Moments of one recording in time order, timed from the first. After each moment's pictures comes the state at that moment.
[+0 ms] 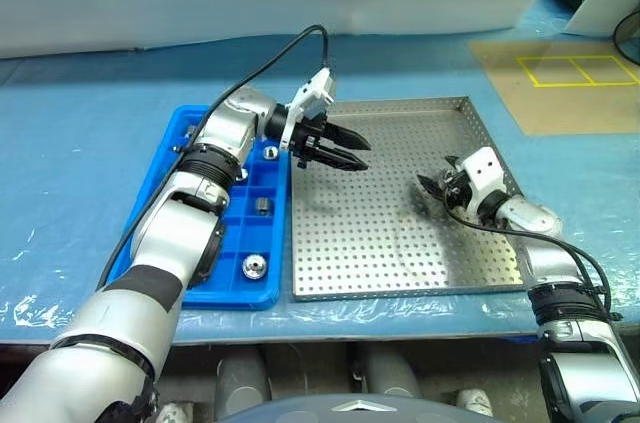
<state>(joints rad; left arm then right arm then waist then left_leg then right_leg) -1.17 0.23 -0.20 0.86 -0.23 0.16 -1.61 -0.37 -0.56 -0.08 0.45 0.10 -0.04 0.64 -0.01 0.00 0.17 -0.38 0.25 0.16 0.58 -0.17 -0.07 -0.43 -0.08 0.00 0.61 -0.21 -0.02</state>
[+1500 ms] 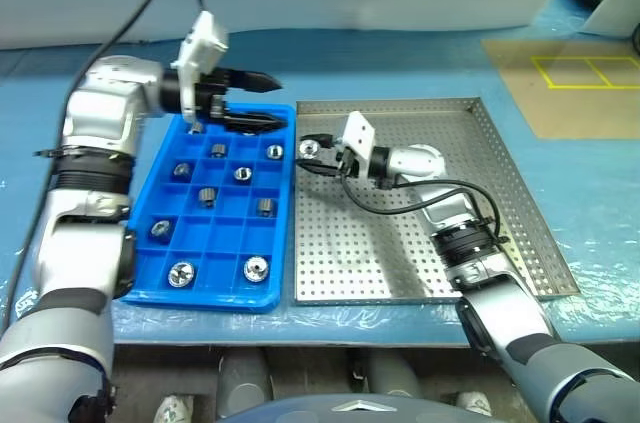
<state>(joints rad) -0.92 0.73 0.02 0.30 -0.36 0.58 -1.46 -0.77 -0.19 0.25 0.45 0.10 -0.04 1.02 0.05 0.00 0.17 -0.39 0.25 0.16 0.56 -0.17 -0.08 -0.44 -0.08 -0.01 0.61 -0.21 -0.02</state>
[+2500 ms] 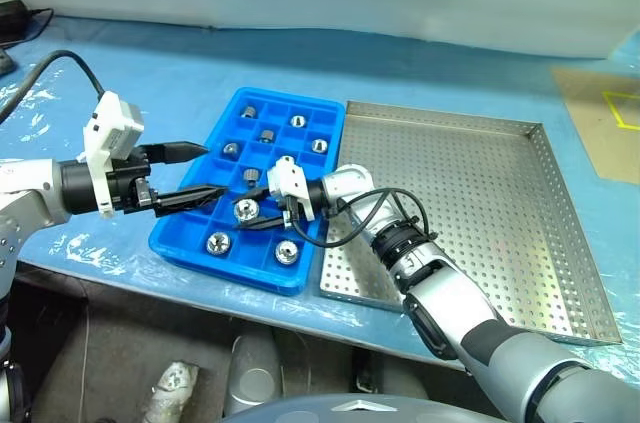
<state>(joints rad) -0.31 0.92 0.38 -0.42 -0.75 0.95 -1.05 -0.86 0.01 0.34 0.82 0.05 -0.29 1.25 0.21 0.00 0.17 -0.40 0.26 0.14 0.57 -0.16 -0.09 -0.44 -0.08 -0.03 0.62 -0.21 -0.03</state>
